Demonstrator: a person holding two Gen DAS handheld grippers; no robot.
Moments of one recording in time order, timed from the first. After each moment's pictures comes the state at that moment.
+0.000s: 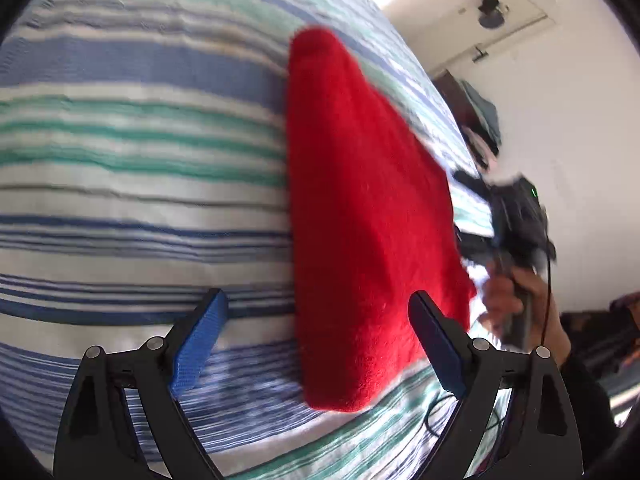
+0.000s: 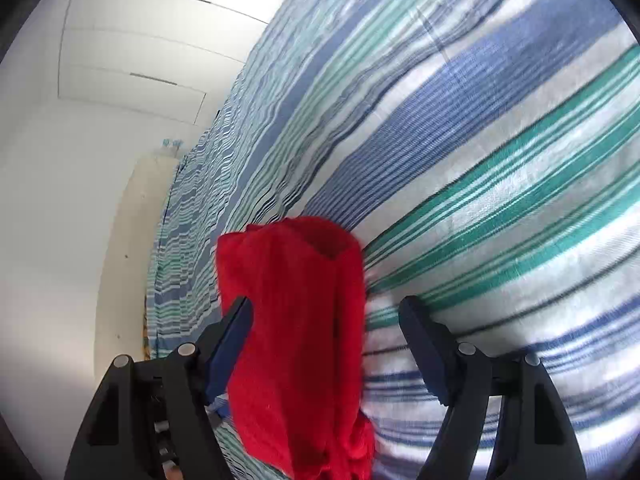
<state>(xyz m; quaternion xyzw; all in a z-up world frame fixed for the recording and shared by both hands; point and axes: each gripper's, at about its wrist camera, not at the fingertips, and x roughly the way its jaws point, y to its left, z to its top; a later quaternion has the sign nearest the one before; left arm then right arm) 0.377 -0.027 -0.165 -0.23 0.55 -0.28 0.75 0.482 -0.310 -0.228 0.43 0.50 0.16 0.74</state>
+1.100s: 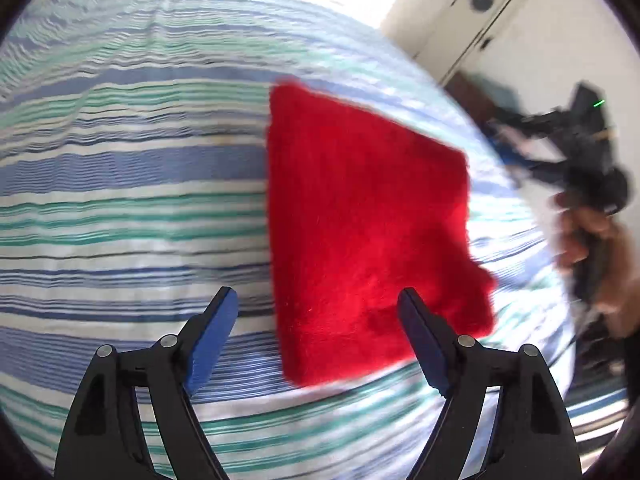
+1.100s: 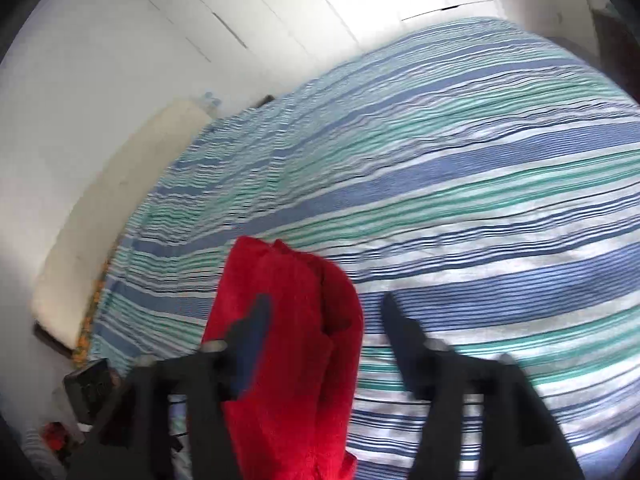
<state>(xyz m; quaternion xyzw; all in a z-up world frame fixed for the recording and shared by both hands) 0.318 -0.038 -0.067 -0.08 0.50 -0.19 0.84 0.484 -0.235 -0.062 0.17 0.45 0.17 0.86</state>
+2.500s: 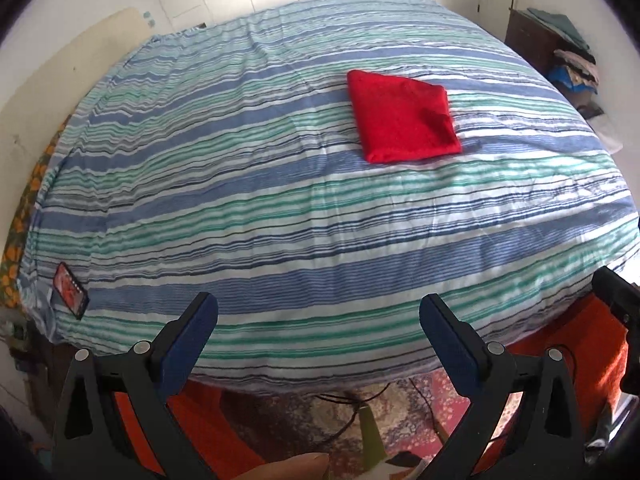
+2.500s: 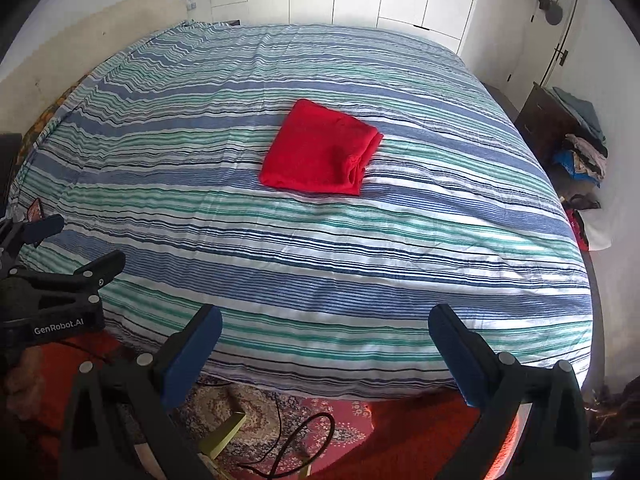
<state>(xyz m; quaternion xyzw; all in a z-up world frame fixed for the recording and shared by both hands) 0.054 -0.002 0.054 0.09 0.52 -0.01 0.85 0.063 -0.106 0.038 -0.07 0.51 0.03 0.86</state>
